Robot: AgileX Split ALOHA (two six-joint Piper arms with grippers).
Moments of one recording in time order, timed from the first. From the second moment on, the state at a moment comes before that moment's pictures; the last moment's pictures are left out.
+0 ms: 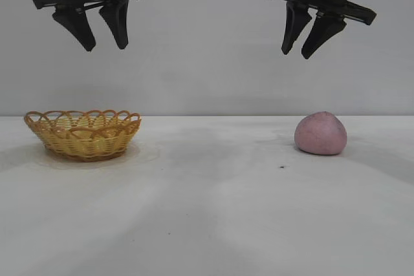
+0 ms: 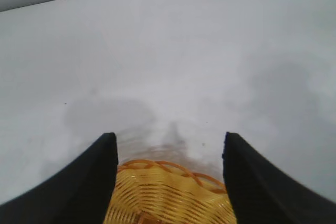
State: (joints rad) left arm -0.25 2.04 -1.71 -0.06 0.68 0.00; right arm 0.23 2.05 -1.68 0.33 0.76 -0.15
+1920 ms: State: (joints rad) left arm -0.37 1.95 -1.05 -0.80 0.31 -0.01; right arm 0.23 2.06 -1.68 0.32 0.79 -0.17
